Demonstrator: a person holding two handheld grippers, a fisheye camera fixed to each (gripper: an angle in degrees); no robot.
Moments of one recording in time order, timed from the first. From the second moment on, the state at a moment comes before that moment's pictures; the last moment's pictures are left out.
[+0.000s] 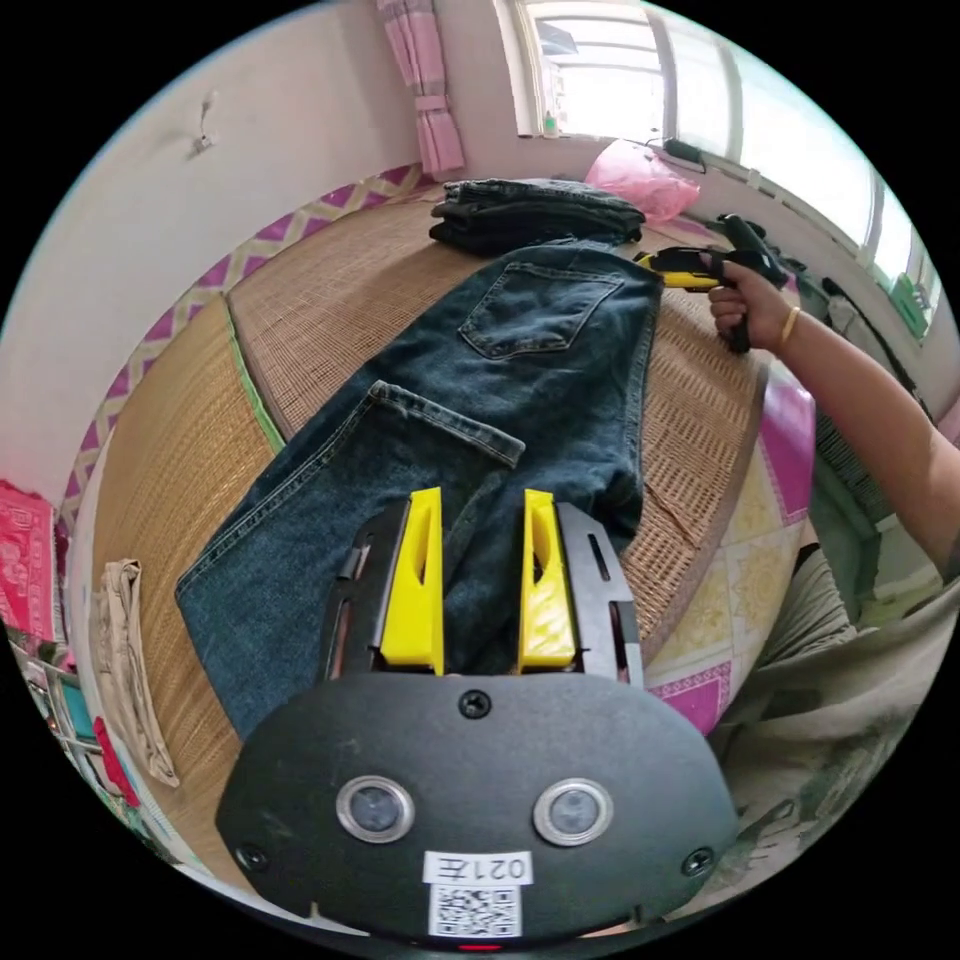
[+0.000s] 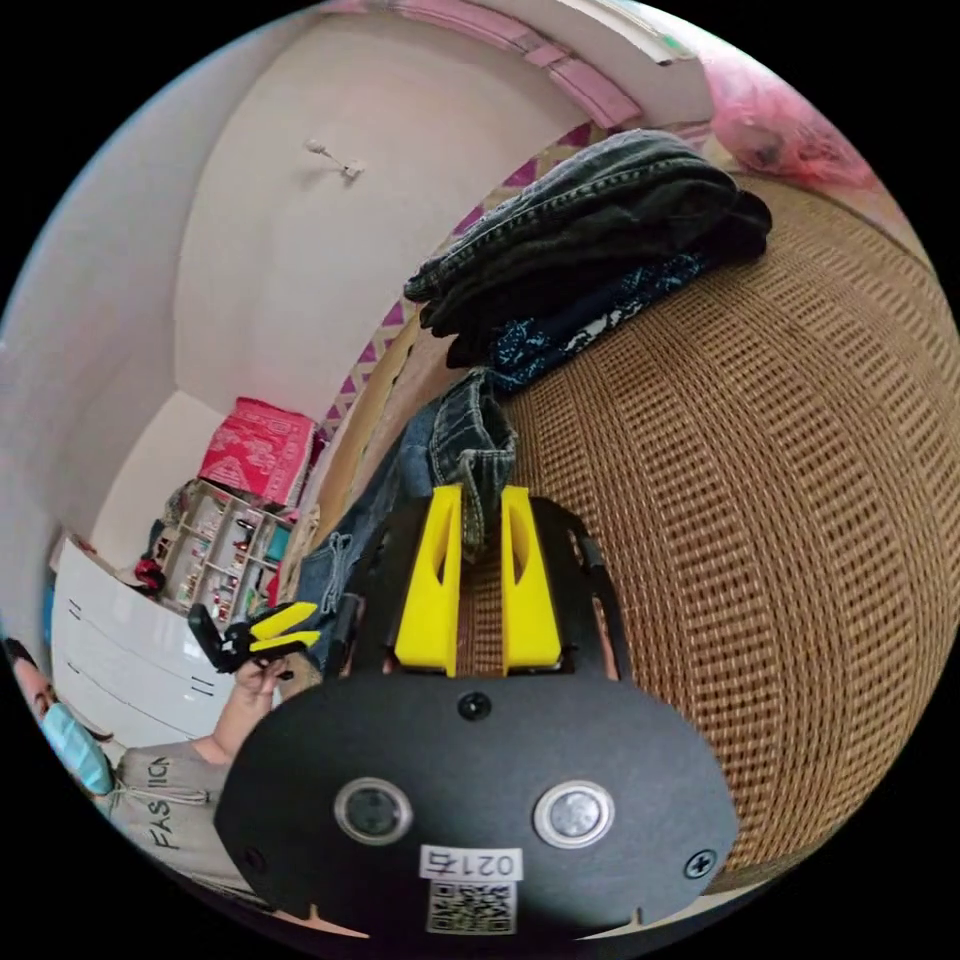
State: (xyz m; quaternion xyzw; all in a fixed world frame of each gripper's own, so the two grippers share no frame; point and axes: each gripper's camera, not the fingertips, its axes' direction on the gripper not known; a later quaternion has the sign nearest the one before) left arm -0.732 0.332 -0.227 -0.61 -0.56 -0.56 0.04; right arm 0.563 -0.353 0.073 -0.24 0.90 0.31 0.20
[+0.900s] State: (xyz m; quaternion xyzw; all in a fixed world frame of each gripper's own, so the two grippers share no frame) left arm -0.396 -0.305 -0.107 -0.29 -0.89 -0.35 -0.08; right arm 0.586 -0.278 0.100 -0.20 0.92 0.31 0.10
